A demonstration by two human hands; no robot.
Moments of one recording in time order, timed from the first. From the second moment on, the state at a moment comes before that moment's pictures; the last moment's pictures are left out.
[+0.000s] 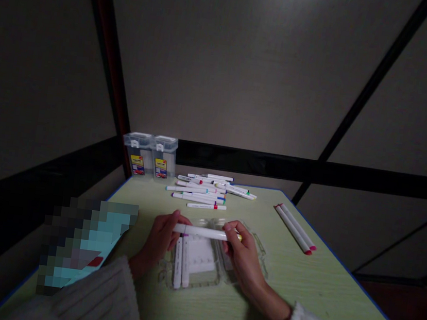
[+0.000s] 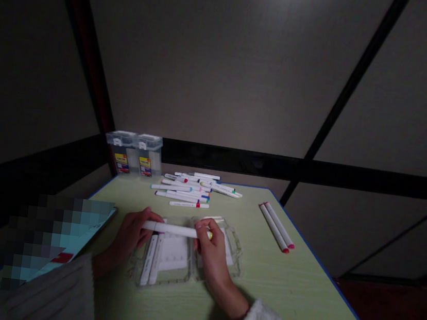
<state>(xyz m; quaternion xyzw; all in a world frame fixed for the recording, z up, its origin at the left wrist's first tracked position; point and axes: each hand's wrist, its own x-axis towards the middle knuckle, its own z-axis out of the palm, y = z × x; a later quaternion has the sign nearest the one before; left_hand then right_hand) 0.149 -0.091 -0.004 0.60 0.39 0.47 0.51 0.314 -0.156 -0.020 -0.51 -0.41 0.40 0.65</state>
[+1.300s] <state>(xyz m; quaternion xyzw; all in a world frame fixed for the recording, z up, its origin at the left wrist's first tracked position) 0.149 -0.099 -0.001 0.70 0.39 0.44 0.41 0.316 -0.156 -0.015 -0.50 -0.39 0.42 0.65</state>
